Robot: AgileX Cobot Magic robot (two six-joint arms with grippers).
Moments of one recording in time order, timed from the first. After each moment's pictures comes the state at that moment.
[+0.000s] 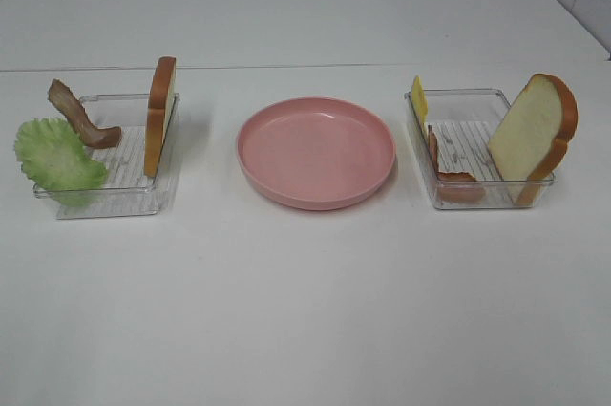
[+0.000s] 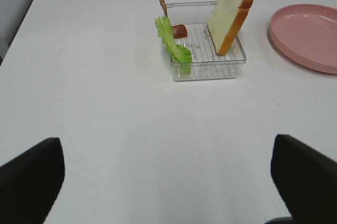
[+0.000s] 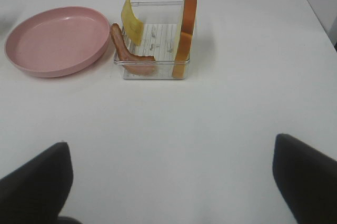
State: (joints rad) left arm 0.04 0.00 -0.50 -0.09 1.05 0.04; right arm 0.06 0.00 -0.50 0.00 1.05 -0.02
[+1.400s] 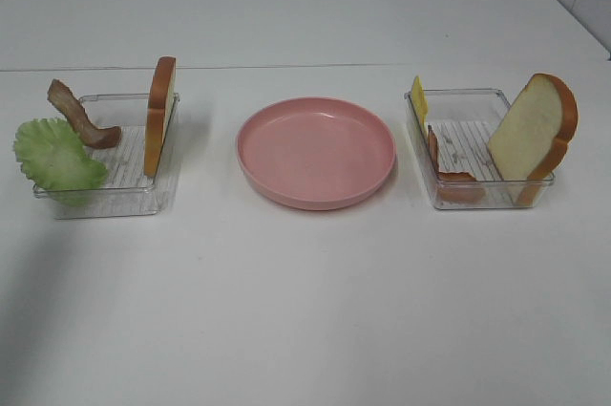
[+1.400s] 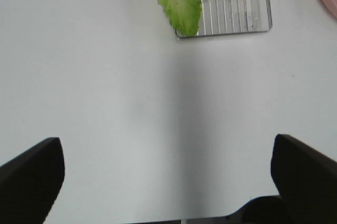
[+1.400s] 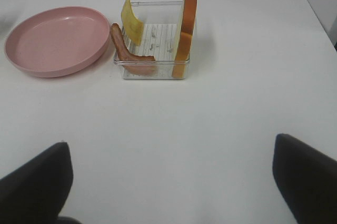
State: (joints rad) left arm 0.04 1.24 -1.23 -0.08 1.21 0.04; right arm 0.06 0.00 -0.50 0.00 1.05 -0.02
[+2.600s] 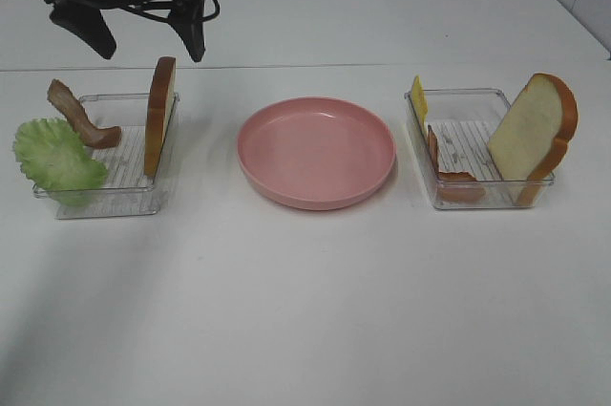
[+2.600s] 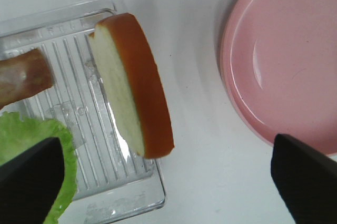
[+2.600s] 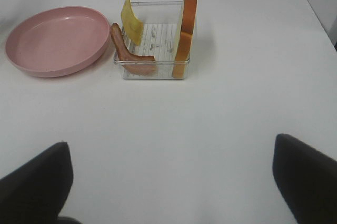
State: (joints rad) left arm -0.29 2.17 -2.03 -0.10 1.22 -0.10; right arm 0.06 0.00 -0.50 0.00 1.05 -0.02
